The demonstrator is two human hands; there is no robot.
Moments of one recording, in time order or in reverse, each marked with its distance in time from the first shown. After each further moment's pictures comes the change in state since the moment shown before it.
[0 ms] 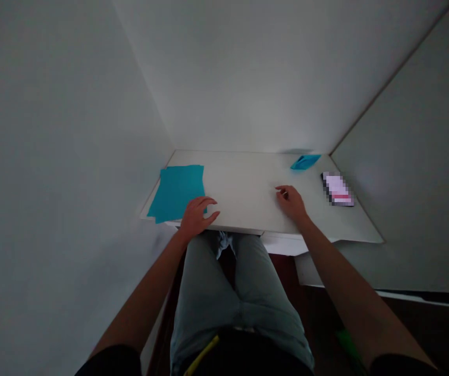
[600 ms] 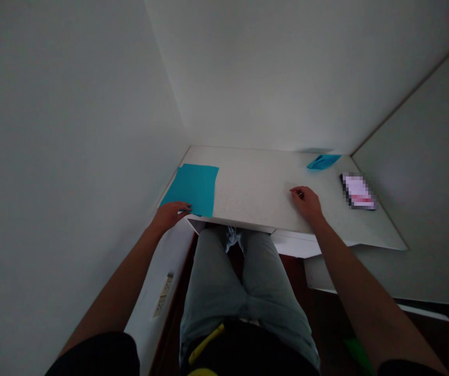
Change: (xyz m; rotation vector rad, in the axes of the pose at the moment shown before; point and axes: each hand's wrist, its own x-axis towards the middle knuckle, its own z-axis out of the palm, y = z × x) left_hand -0.059 -0.097 -0.099 0.050 -0.279 -0.308; right_hand -0.001 -0.002 -0.003 -0.053 0.011 0.050
